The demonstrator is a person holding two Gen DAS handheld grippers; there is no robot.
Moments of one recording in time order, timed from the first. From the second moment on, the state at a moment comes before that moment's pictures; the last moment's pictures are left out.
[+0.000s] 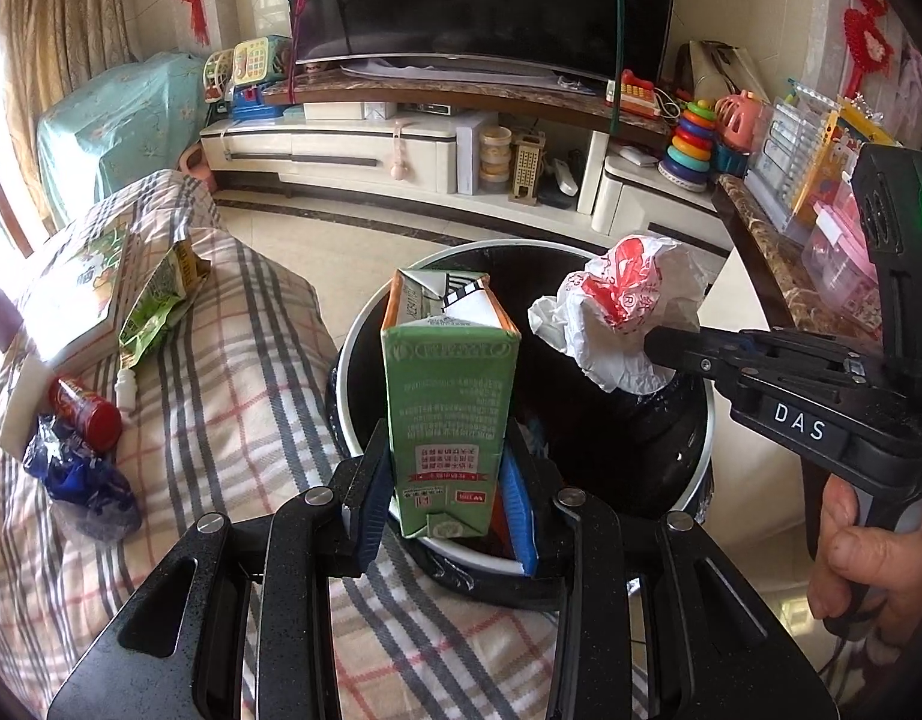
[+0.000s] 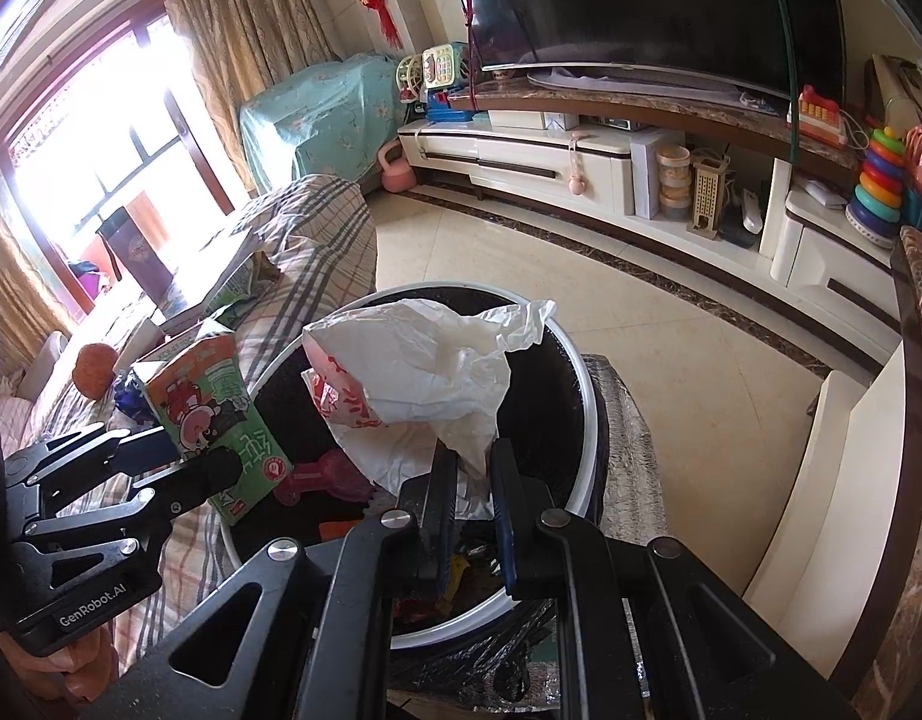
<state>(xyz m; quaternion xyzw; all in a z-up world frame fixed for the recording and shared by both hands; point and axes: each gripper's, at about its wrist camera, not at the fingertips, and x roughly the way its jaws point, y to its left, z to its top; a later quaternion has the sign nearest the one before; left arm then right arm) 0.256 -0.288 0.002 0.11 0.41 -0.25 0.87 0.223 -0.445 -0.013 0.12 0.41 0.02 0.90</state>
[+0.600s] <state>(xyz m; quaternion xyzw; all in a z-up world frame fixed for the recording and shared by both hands) 0.247 -0.254 -0.002 0.08 0.41 -0.22 0.88 0.216 -0.440 -0.007 0.14 0.40 0.03 0.90</state>
